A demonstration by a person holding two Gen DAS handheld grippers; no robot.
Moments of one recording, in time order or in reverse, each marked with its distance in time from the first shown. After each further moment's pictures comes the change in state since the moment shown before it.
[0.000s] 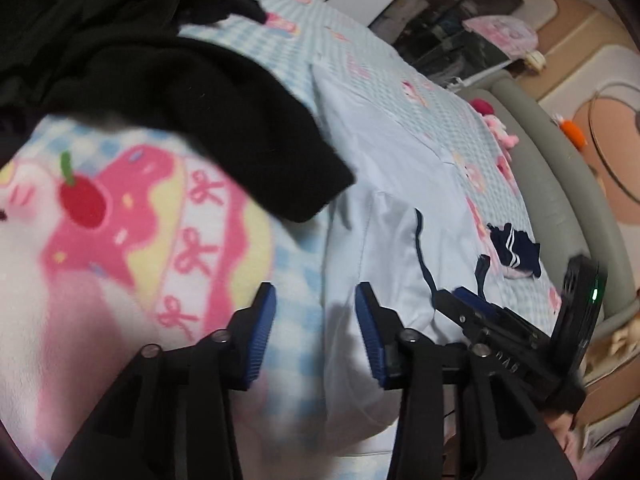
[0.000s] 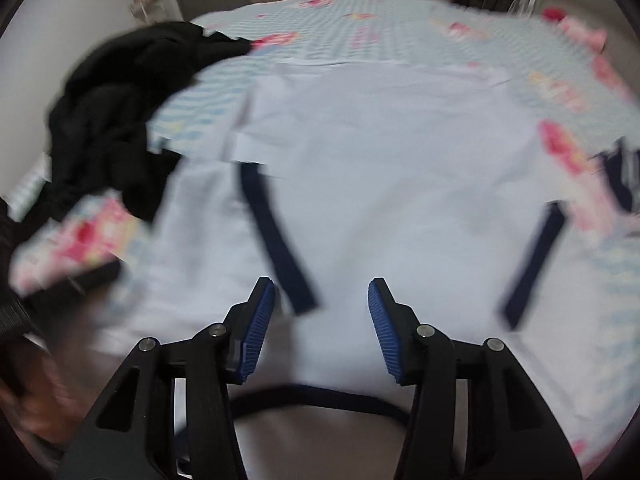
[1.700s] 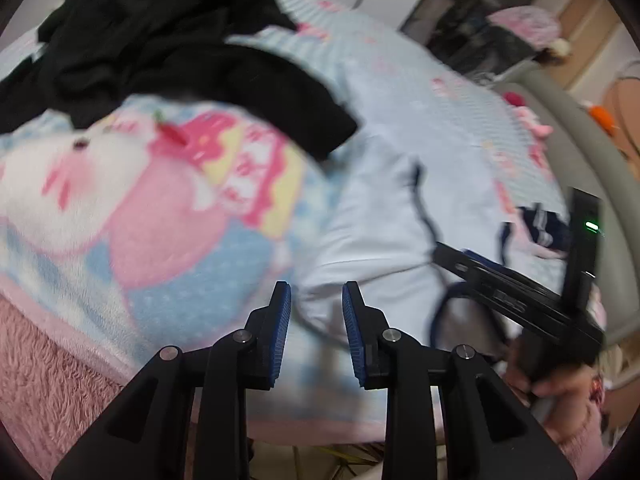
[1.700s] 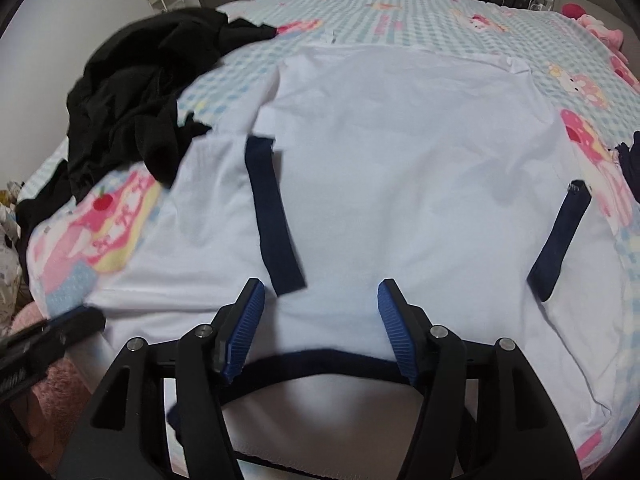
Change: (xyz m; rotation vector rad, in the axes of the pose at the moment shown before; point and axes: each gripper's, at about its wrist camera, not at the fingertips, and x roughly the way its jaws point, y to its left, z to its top) left arm -0.050 -0.045 -0.051 0.034 -0.084 0.171; right arm 0.000 0.011 -0.010 0.018 0.022 0.127
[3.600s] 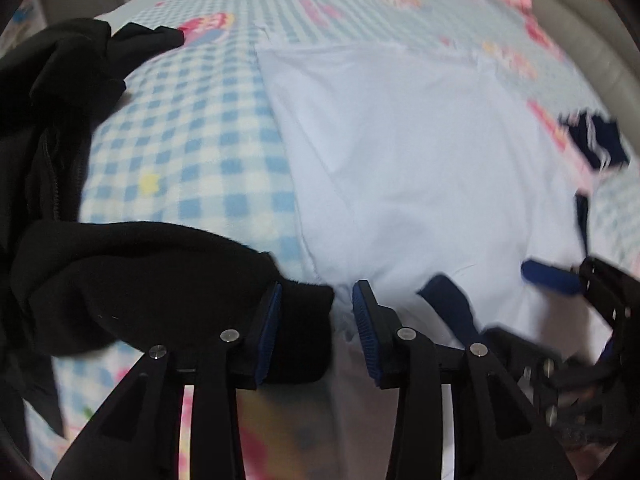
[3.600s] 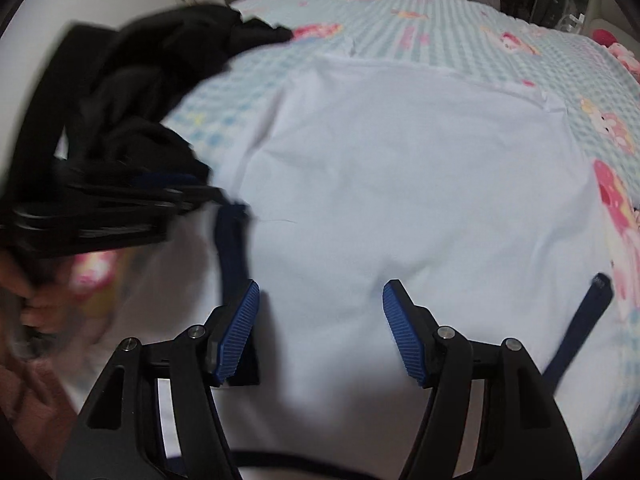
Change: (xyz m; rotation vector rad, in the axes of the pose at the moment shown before) left arm 0.138 -0.028 0.137 0.462 0.266 0.205; right arm 0.041 0.001 0.049 -0.091 0.042 0.016
